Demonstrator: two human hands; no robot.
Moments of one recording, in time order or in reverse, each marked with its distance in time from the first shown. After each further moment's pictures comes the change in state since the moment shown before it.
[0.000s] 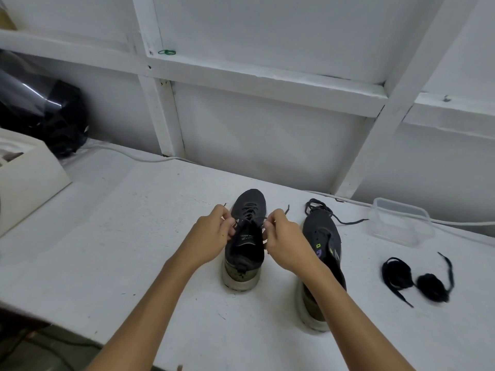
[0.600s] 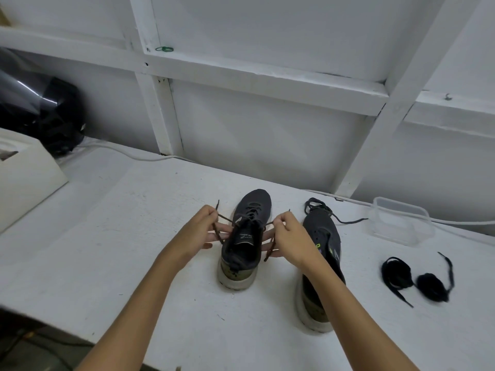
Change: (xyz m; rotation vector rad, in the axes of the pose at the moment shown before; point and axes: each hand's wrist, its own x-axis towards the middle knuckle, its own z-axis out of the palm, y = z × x) left_hand 0.000 -0.002 -0.016 -0.539 -0.149 -0.289; right_hand 0.003 0.004 -0.005 0.464 -0.068 0.282
